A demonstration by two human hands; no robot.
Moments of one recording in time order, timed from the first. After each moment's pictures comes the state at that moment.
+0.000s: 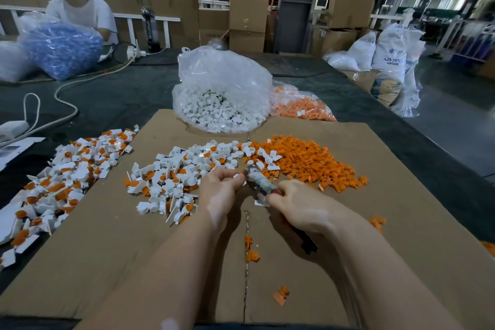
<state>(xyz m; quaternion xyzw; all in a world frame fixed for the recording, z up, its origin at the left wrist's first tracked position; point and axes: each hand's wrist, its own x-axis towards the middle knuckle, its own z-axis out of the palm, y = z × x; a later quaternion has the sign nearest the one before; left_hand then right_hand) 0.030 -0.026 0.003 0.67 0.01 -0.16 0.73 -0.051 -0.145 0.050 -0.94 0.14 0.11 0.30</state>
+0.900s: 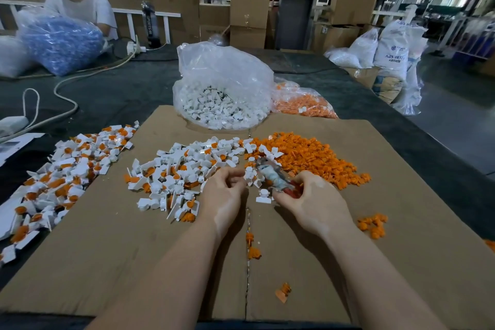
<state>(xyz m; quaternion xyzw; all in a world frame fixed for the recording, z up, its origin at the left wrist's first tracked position) 0.030 -0.022 -0.021 0.77 -0.10 -0.06 0.63 -0.058 -0.160 0.018 -0.95 0.22 -0.11 0.18</state>
